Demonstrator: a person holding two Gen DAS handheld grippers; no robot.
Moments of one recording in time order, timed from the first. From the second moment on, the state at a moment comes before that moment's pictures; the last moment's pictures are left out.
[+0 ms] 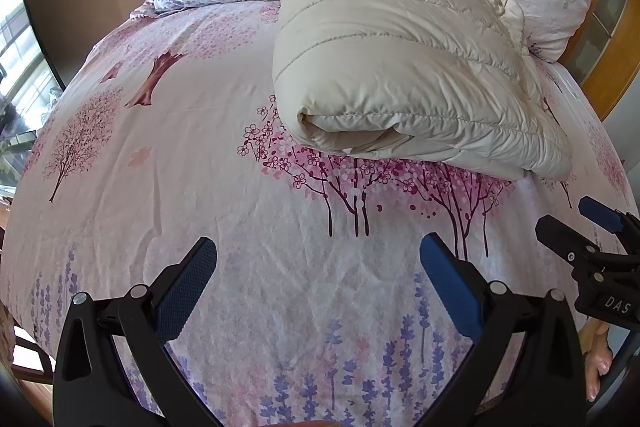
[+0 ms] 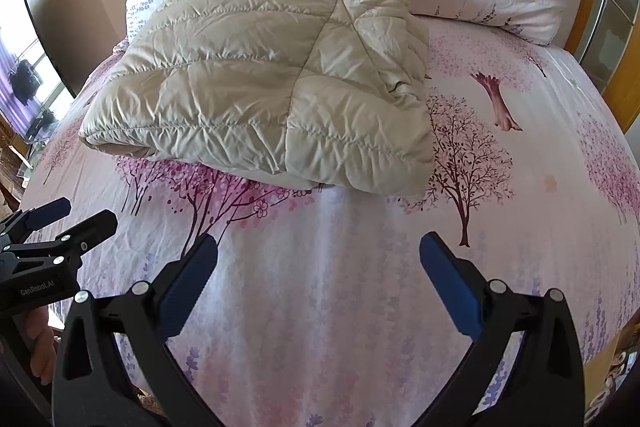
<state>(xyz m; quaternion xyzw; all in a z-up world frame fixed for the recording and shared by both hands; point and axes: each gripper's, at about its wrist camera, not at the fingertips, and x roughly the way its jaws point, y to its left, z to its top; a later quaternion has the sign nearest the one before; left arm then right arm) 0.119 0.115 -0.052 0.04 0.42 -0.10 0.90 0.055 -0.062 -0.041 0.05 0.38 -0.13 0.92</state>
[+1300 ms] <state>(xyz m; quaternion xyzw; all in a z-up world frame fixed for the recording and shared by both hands) 0.120 0.113 -0.052 0.04 0.42 -0.11 0.90 0.060 -0.061 -0.044 0.06 0.38 -0.12 0.91</state>
